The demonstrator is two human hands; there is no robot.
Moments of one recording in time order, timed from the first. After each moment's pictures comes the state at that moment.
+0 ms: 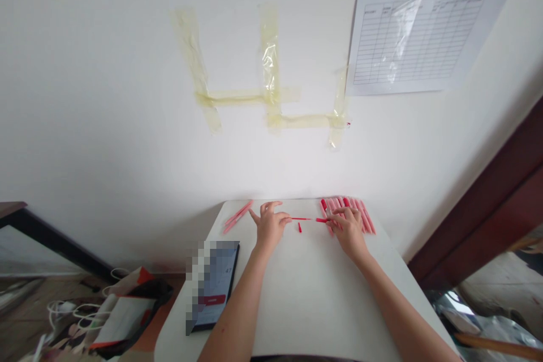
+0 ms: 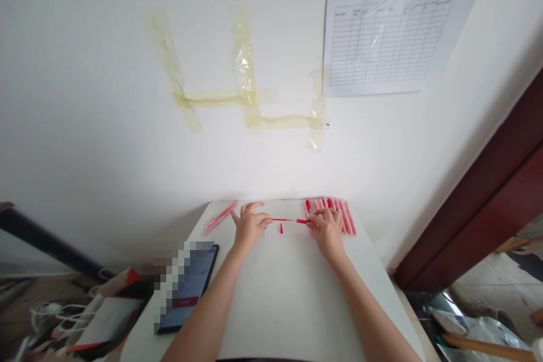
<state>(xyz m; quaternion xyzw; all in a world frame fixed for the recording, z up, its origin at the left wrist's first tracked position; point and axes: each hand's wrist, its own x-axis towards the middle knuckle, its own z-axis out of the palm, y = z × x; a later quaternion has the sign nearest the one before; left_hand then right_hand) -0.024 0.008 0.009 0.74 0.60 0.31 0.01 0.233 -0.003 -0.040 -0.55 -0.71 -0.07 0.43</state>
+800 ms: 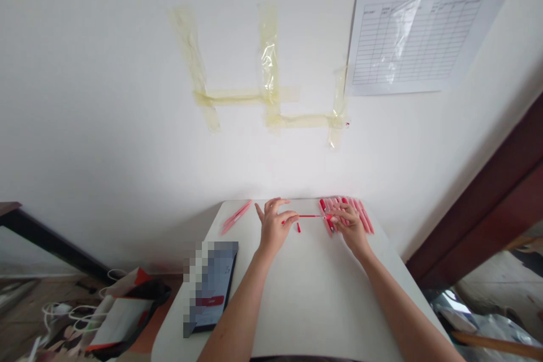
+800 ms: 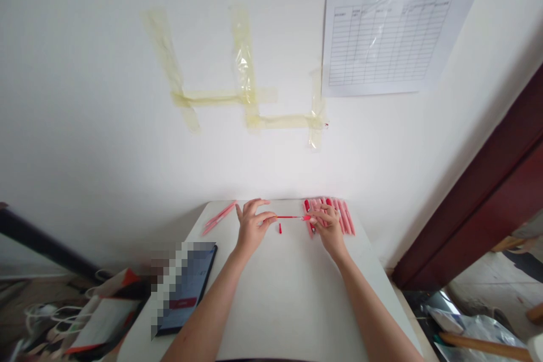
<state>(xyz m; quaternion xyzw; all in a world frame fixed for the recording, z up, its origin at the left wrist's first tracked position) -0.009 -0.006 0.024 0.75 0.51 0.41 -0.03 0.246 0.009 -0.039 -0.49 -0.63 0.20 0.57</state>
